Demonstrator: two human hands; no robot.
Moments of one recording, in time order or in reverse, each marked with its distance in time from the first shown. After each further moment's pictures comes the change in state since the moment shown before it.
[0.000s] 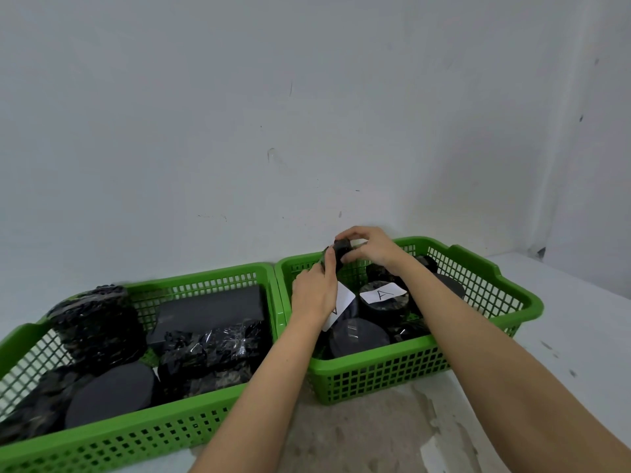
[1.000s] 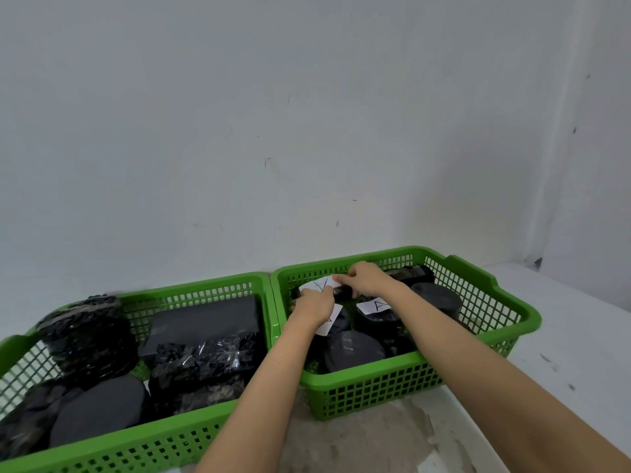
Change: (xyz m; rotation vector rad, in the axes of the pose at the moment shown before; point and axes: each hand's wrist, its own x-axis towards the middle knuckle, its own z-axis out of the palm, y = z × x) left_hand 0.025 -0.015 0.009 0.153 -0.255 -0.331; right_hand 0.005 0.024 0.022 -0.521 -0.090 0.192
